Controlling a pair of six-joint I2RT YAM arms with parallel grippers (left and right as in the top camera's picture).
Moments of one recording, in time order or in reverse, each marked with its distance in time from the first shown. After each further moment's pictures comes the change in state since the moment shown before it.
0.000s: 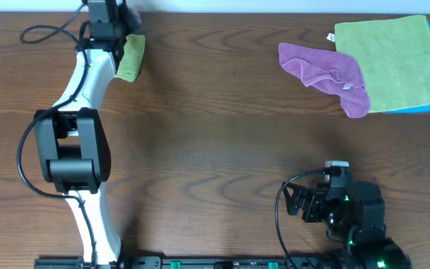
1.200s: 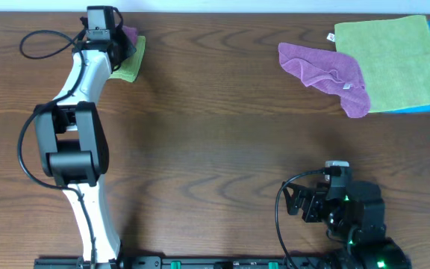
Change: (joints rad) left arm 0.044 0.066 0.003 -0.327 -0.021 0.029; right arm 0.000 0.000 0.000 0.000 0.000 0.000
